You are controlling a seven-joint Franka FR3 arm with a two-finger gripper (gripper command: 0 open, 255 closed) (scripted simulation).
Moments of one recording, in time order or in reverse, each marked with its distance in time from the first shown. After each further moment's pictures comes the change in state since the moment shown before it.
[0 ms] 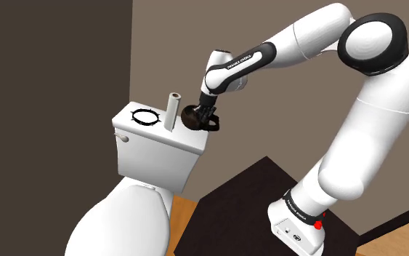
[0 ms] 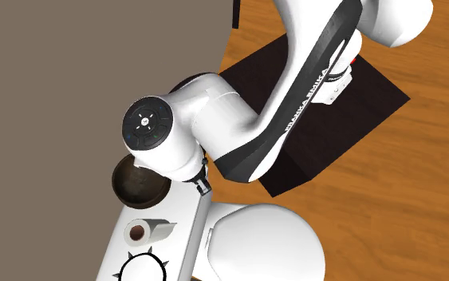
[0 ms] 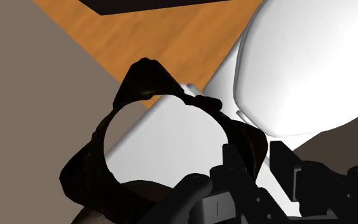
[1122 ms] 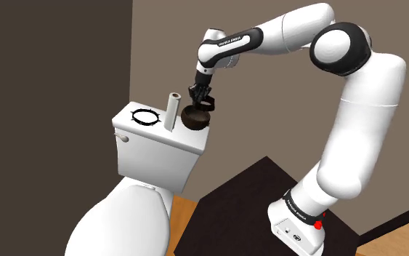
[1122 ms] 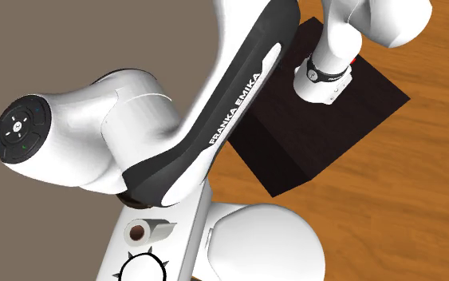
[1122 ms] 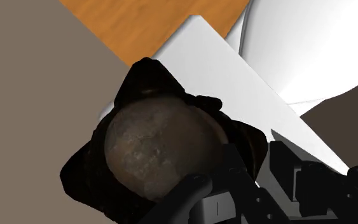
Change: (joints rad) arm -0.043 0.170 -0.027 0.411 -0.006 -0.244 -0.055
